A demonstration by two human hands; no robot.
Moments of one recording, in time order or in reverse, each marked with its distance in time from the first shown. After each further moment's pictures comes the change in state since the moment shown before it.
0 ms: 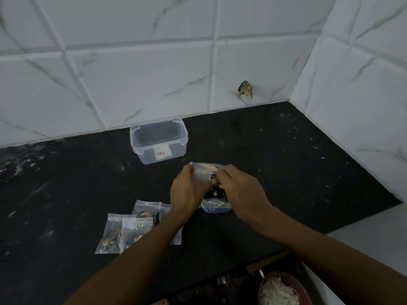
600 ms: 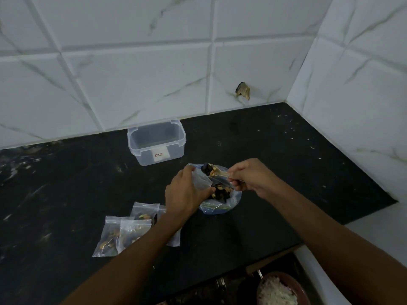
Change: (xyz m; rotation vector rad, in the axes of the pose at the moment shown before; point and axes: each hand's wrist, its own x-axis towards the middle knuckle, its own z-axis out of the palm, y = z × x) left_hand 0.000 -0.004 -0.005 0.301 -0.029 0.100; right_hand 0.032 0.038 -0.023 1.006 -0.357 0.975
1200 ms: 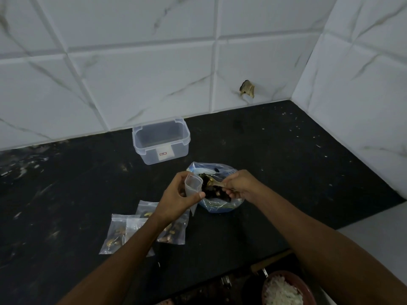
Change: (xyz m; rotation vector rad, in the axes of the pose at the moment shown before) left_hand -0.011 -0.047 -0.017 -0.638 -0.282 -0.041; right_hand 0.056 0.039 0.037 -0.013 -0.009 0.192
